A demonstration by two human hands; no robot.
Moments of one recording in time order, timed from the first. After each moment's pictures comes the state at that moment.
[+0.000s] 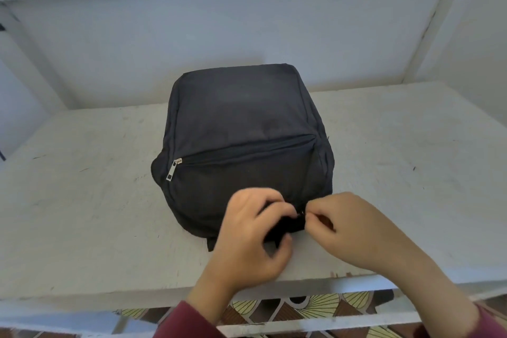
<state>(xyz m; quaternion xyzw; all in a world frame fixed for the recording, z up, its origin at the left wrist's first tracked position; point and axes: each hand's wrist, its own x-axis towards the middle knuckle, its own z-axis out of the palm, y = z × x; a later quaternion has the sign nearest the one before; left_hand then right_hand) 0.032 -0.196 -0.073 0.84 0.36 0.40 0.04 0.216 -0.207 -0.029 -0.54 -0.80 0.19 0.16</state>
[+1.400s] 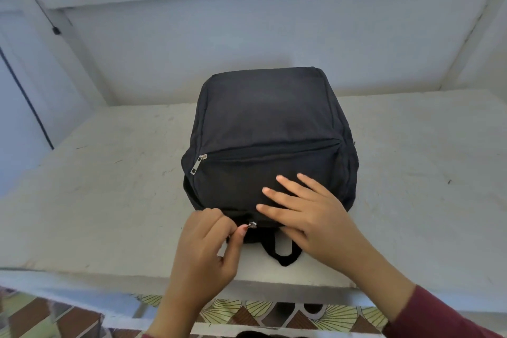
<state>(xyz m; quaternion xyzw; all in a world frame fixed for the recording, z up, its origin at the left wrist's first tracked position) -0.032 -0.218 -0.083 0.78 0.46 0.42 -0.08 0.175 -0.175 -0.075 -0.35 -0.90 -0.09 0.22</state>
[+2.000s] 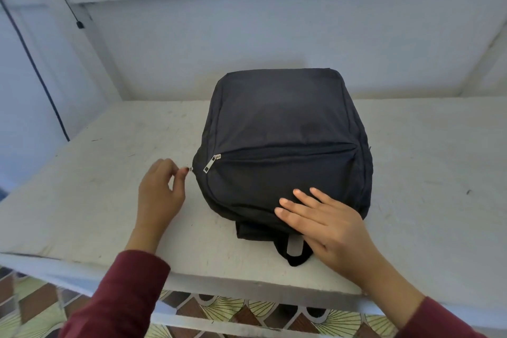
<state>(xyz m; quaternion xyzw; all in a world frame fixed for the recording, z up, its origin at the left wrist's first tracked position) -0.129 -0.136 -0.088 0.65 0.64 0.41 -0.06 0.182 -0.175 -0.100 -0.31 -0.88 -0.09 0.34</state>
